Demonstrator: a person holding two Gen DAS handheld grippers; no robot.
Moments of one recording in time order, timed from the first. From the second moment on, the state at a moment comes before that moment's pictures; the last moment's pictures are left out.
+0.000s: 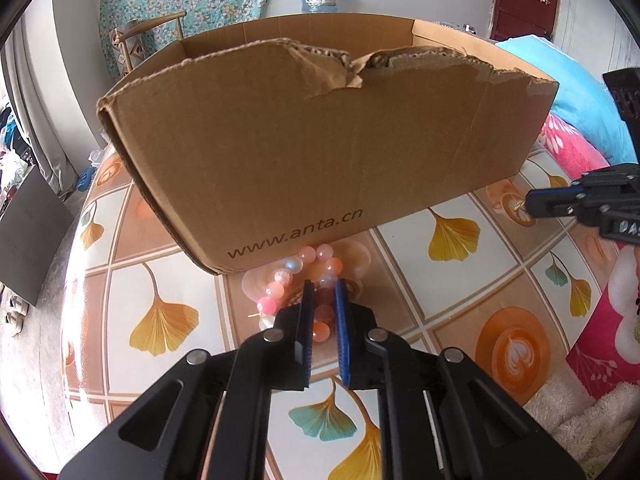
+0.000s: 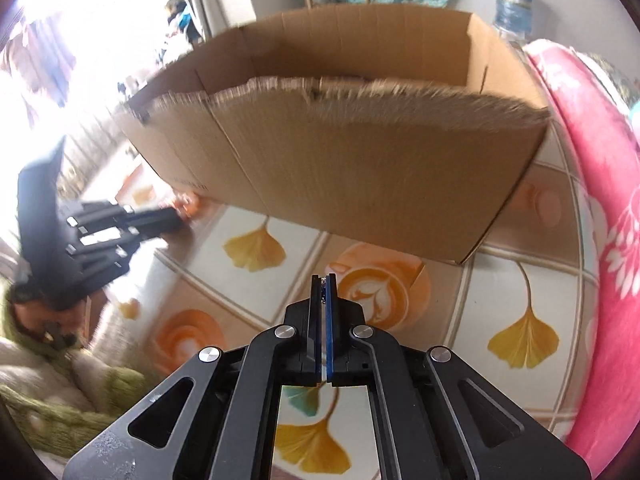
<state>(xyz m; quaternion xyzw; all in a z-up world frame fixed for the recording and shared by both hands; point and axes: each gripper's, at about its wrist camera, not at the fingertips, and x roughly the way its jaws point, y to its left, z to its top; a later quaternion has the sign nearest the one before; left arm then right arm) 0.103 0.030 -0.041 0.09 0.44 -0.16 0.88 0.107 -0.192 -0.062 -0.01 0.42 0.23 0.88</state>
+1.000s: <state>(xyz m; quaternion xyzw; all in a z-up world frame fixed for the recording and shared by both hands) 0.109 0.059 0.138 -0.02 0.26 -0.27 0.93 0.112 -0.201 0.058 0.06 0.23 0.30 0.92</state>
